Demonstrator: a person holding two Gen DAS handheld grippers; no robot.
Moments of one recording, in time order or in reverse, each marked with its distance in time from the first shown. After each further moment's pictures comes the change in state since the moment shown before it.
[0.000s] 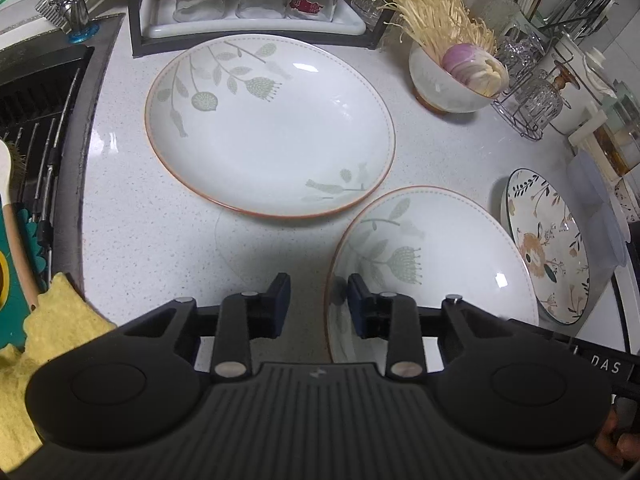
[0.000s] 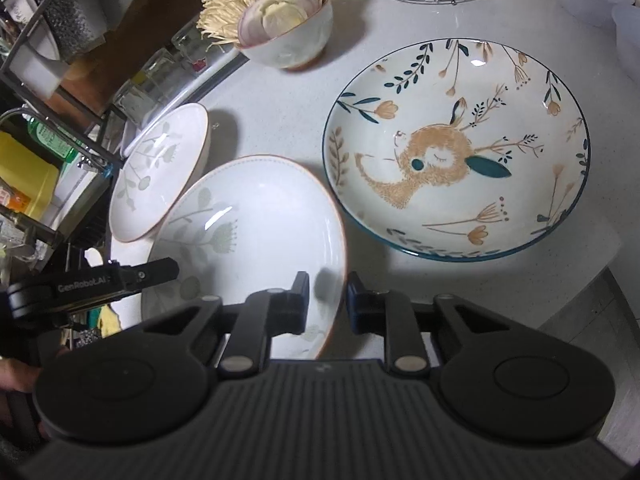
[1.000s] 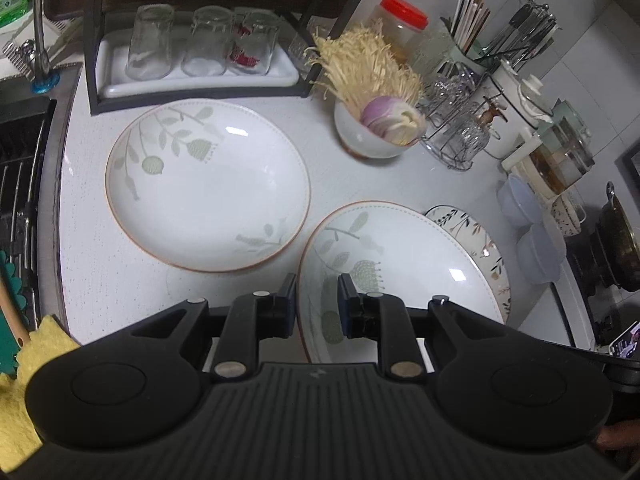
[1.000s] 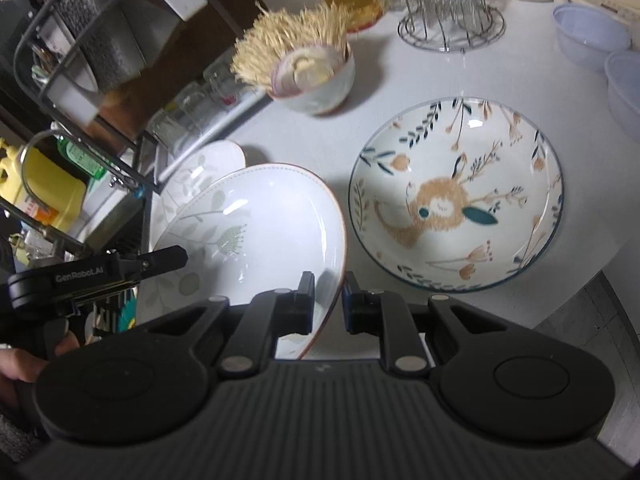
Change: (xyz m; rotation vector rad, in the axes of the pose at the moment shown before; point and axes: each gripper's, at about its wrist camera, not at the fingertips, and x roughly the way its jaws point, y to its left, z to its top) left arm -0.058 -0.026 0.029 0.031 -0.052 -0.155; right arm -0.055 0.012 0.021 -0.019 -0.046 0.047
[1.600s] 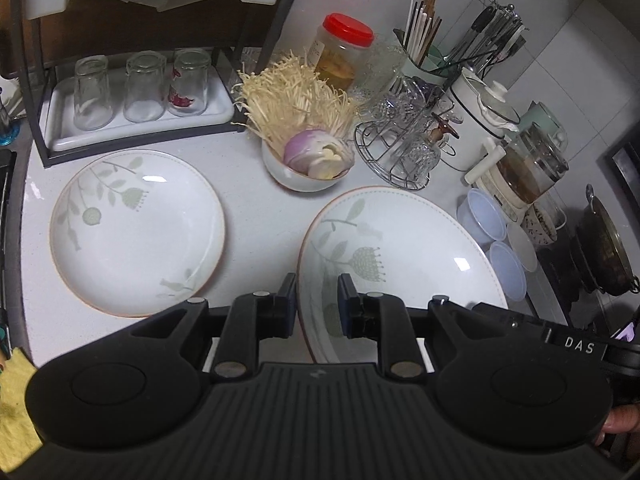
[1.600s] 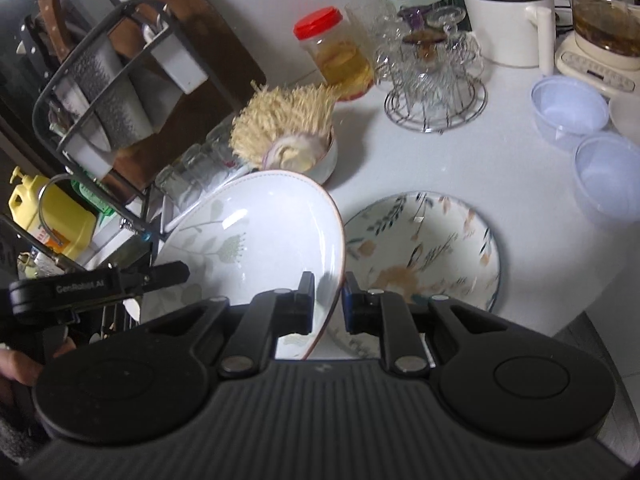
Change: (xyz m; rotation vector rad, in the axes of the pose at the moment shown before) left arm -0.002 -0.082 0.030 0.041 -0.029 -0.015; right arm -0.048 -0.036 0.052 -0.051 -0.097 0.022
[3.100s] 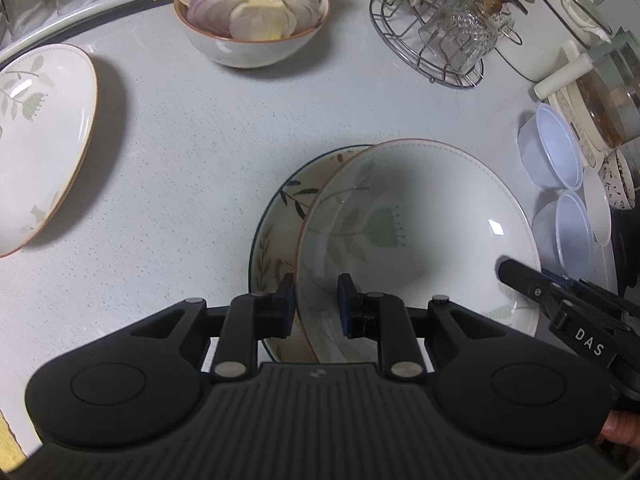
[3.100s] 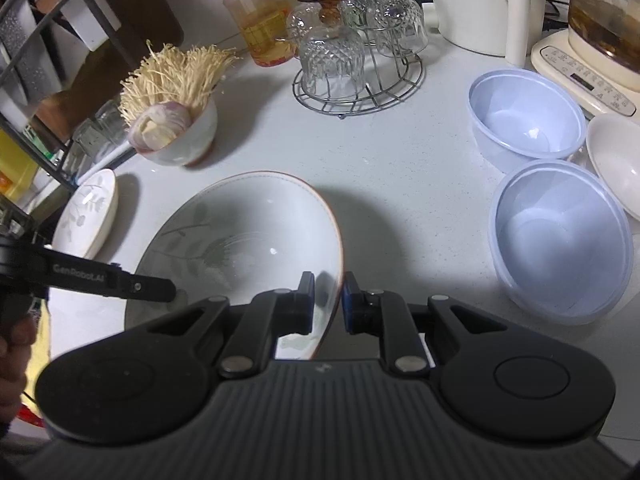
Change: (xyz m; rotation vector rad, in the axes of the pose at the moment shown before) left arm 0.166 -0.080 0.001 -0.080 0.330 0.196; right arm 0.060 -0.126 0.034 -0.163 0.126 -0.086
